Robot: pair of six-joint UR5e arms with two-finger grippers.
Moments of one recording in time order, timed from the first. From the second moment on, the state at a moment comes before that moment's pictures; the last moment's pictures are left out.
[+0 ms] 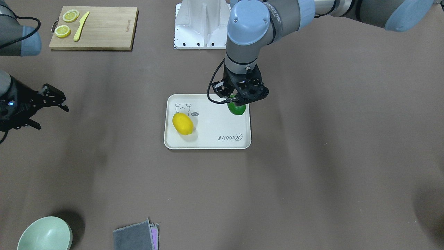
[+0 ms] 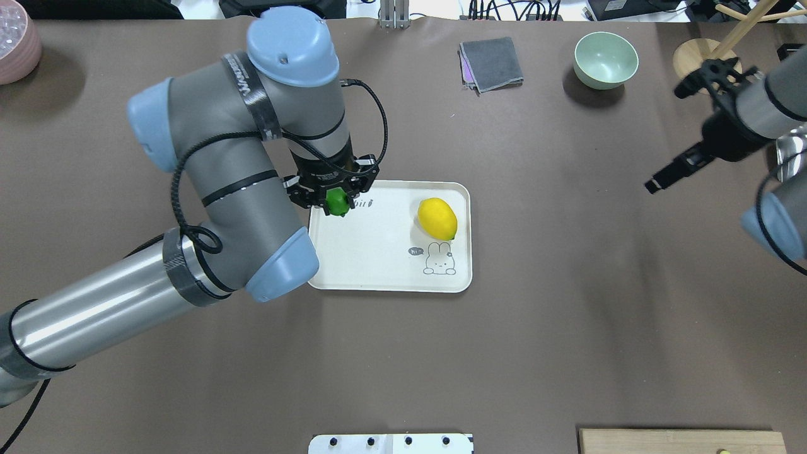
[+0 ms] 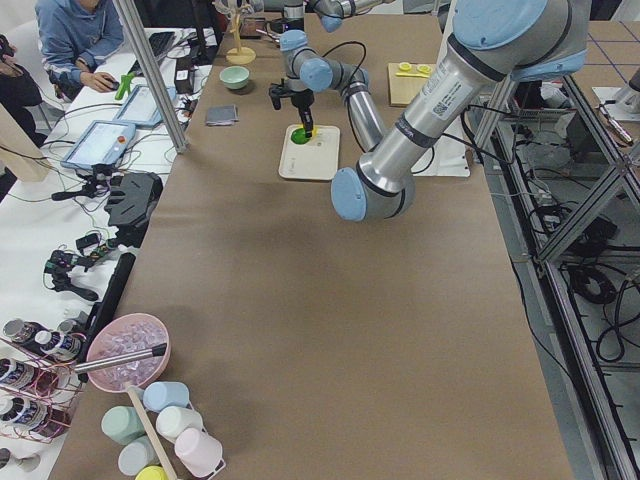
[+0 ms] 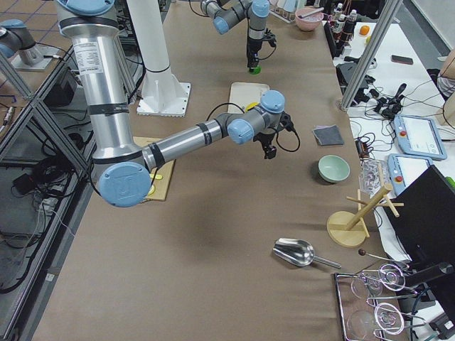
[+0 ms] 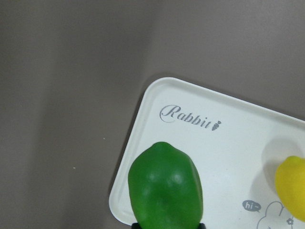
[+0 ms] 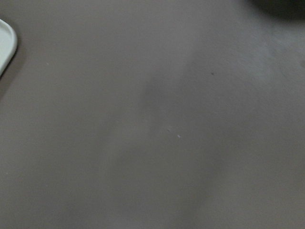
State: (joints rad) left arm -0.65 -2.42 -1.64 -1.32 -2.07 -1.38; right arm 1.08 -1.46 1.81 -1.37 2.35 0.21
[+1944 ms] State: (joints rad) left arm -0.72 -2.32 -1.56 -1.48 -2.08 -1.30; right arm 1.61 -1.59 1.77 -1.83 2.35 0.03
